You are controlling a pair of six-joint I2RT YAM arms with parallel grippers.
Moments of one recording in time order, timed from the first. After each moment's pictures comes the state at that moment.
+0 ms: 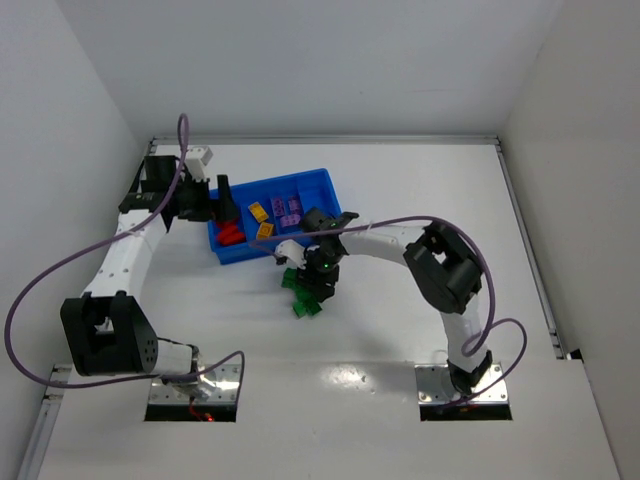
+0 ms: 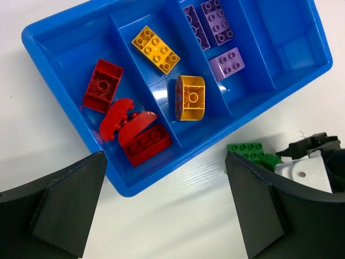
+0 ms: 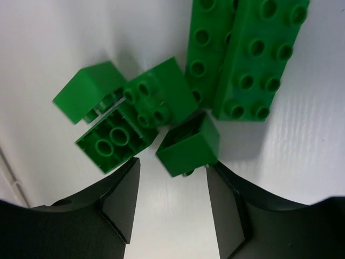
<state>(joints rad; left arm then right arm) 0.08 1.36 1.15 -0.57 0.42 0.01 0.80 2.04 1.36 -0.66 -0.40 -0.57</state>
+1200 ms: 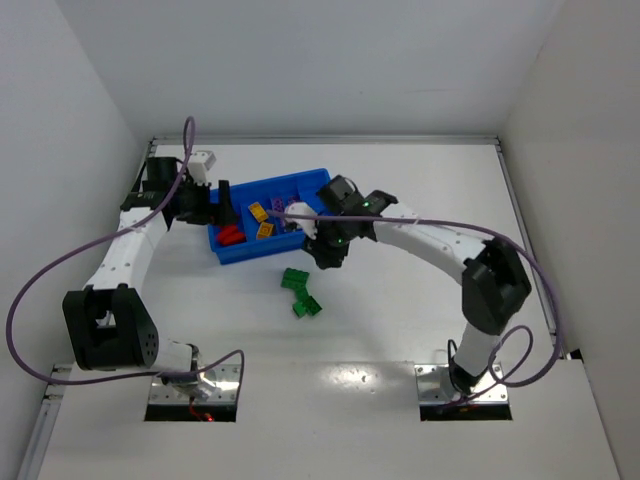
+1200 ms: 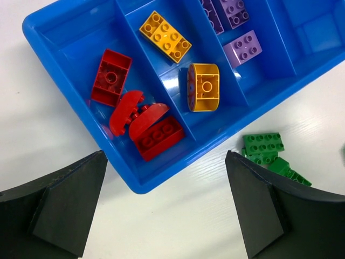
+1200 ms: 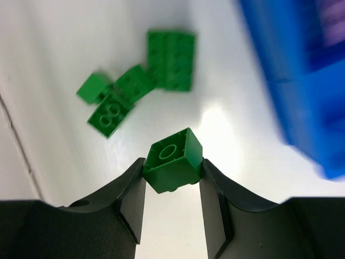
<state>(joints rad) 0.09 1.39 1.14 -0.59 0.41 0.09 0.76 1.81 1.36 -0.68 -0.35 -0.53</state>
